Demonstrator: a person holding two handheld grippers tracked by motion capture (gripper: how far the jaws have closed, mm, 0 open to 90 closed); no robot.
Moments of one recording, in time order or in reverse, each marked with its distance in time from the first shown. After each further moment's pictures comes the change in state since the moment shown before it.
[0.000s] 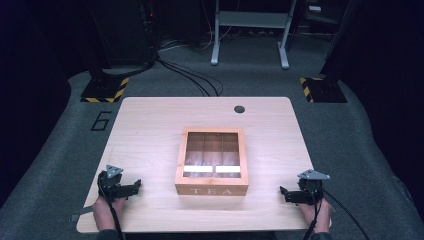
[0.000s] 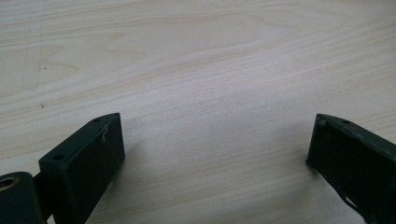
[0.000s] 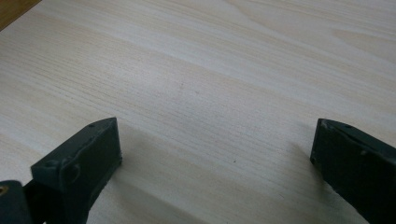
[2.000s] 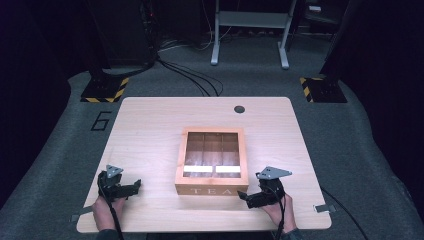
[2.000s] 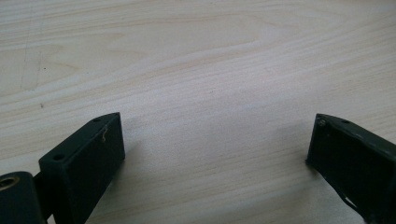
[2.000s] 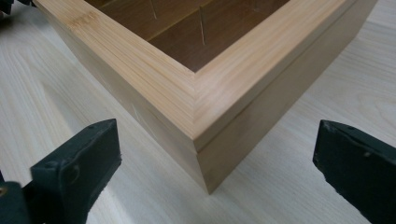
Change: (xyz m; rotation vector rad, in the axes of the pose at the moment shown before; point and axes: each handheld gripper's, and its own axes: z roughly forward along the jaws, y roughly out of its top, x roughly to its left) left arm 0.000 0.000 0.000 0.000 -0.002 -0.001; right arm 0.121 0.061 -0.003 -0.097 0.349 -0.153
